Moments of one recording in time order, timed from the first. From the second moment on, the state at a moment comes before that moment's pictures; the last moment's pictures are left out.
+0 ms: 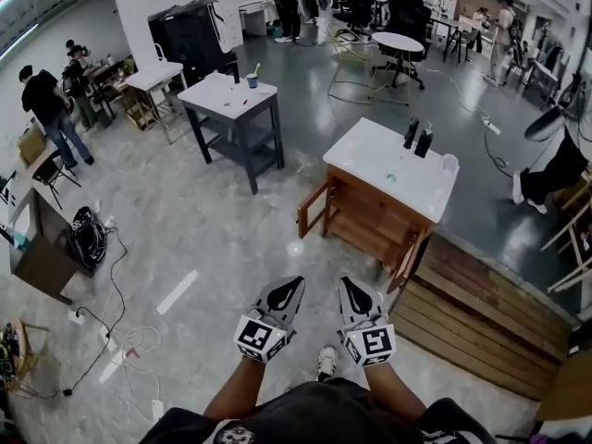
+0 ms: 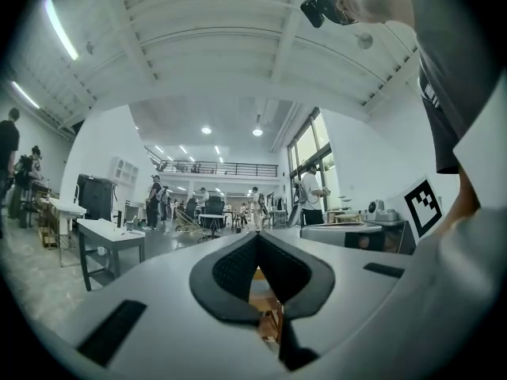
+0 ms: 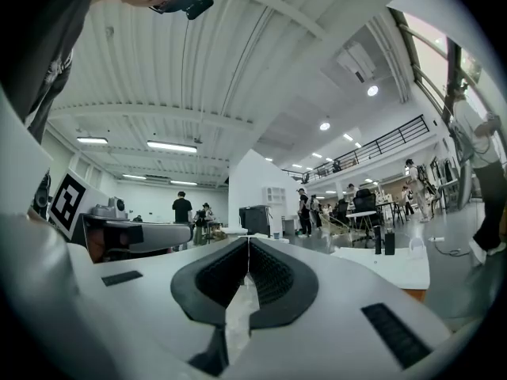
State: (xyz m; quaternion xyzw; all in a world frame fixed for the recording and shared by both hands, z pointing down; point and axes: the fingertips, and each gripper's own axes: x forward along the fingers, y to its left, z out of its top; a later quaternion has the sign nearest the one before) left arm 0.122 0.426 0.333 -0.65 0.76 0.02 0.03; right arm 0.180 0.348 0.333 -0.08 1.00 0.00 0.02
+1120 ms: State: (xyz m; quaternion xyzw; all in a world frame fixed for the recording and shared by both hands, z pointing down) left arm -0.003 0.237 0.341 -0.68 0.73 0.02 0.02; right arm 0.048 0.182 0.338 -0.07 1.00 -0.01 0.02
